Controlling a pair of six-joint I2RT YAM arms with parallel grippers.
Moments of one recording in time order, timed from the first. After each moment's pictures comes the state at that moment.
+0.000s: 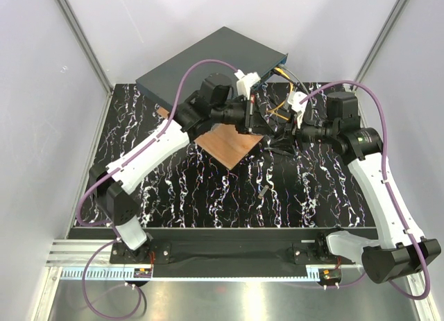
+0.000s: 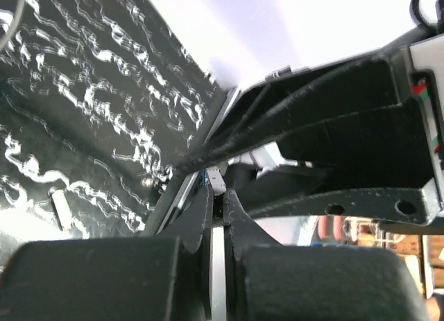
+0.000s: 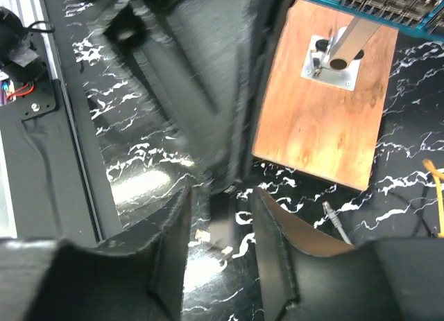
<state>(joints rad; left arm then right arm) -0.76 1.70 1.77 -0.46 0.65 -0.69 0.24 1.16 1.35 -0.79 -0.86 -0.48</state>
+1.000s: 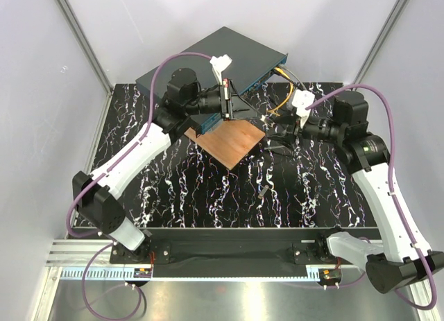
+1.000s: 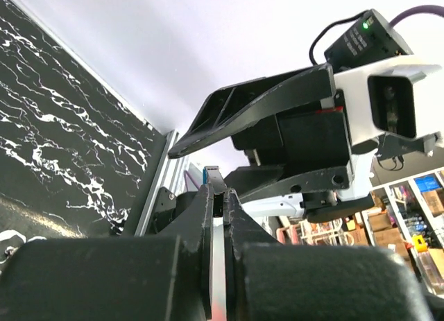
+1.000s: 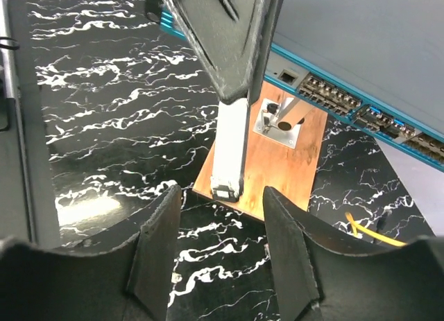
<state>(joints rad) -0.60 1.57 1.54 0.03 0.87 -0.95 0.28 1.08 1.35 -0.60 -0.83 -0.51</state>
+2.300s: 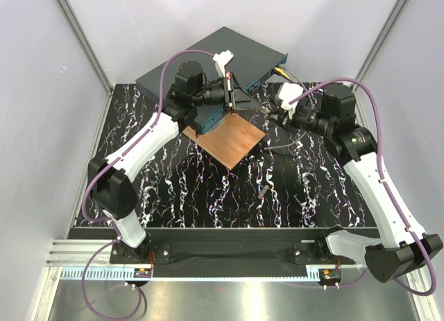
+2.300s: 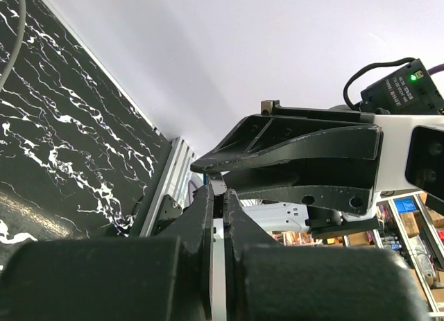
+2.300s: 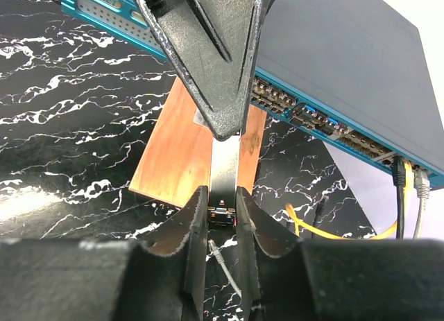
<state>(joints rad) -0.55 1.72 1.64 0.04 0.90 -1.02 0.34 1.17 1.36 -0.49 -0.61 -0.58</state>
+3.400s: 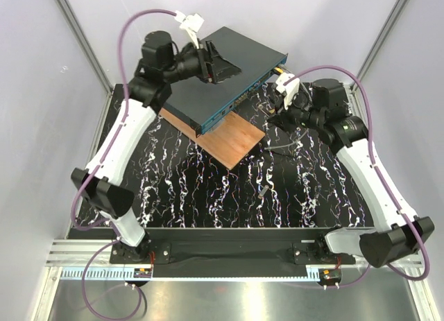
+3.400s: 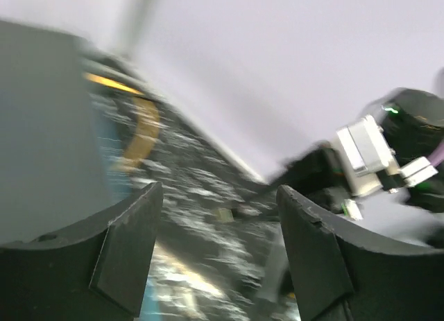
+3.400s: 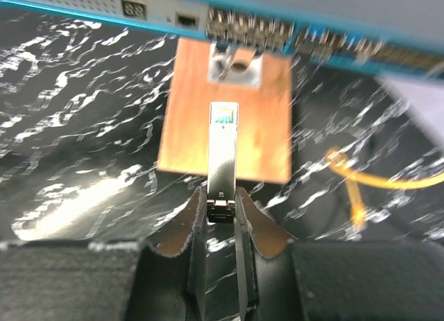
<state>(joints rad) -0.43 1.73 1.98 -0.28 0.73 -0.58 0.34 1.27 1.43 -0.59 -0.49 -0.39</state>
